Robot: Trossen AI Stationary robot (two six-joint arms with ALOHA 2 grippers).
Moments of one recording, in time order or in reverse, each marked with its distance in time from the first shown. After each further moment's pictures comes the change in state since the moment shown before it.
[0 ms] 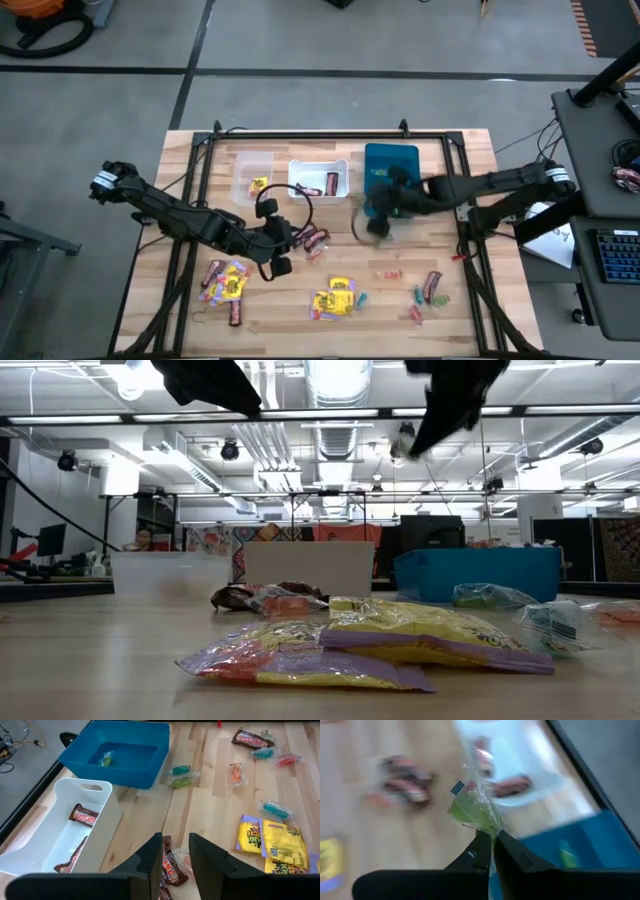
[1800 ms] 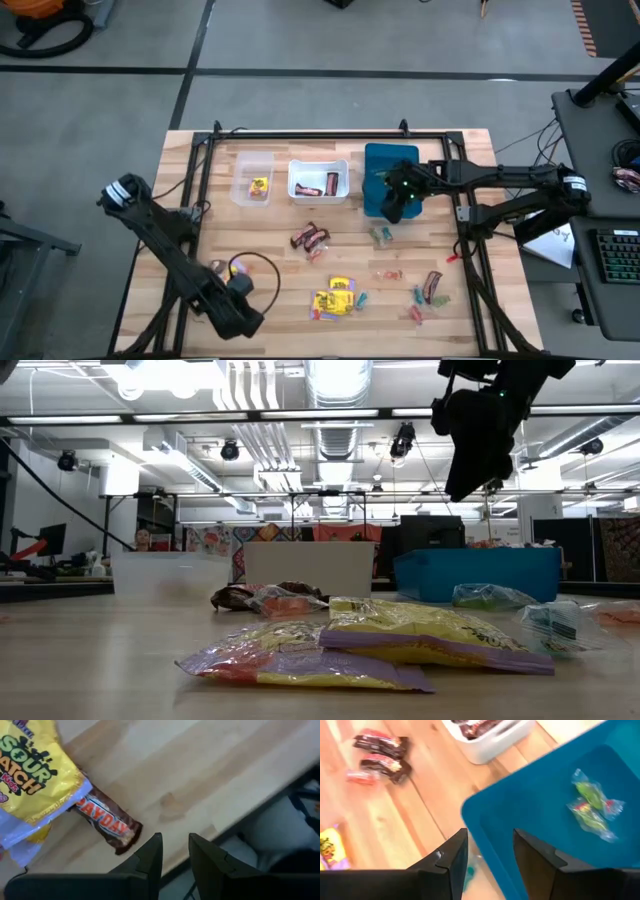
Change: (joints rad) left arm -0.445 0.197 0.000 -0.265 0.581 -1.528; right arm -0.236 -0.155 -0.227 0.030 -0.341 0.096
